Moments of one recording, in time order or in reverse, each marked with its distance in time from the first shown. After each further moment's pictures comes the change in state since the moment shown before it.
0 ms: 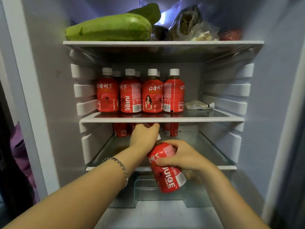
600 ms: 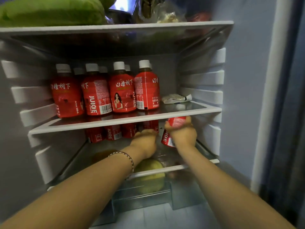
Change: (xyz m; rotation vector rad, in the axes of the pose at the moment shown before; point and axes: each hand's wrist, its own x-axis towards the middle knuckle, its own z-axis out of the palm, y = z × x) left_hand 0.047 -0.019 0.081 0.971 -0.386 0.516; right_hand 0.062 0.035 -0.055 -0.087 0.969 0.150
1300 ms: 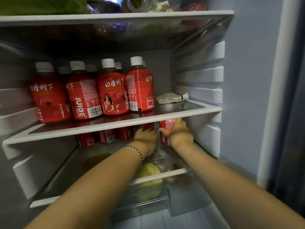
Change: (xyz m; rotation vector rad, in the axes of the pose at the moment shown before) left_hand 0.062 -0.005 0.029 0.585 -0.168 0.135; right_hand 0.031 0.016 0.013 -0.371 -0.192 -0.078
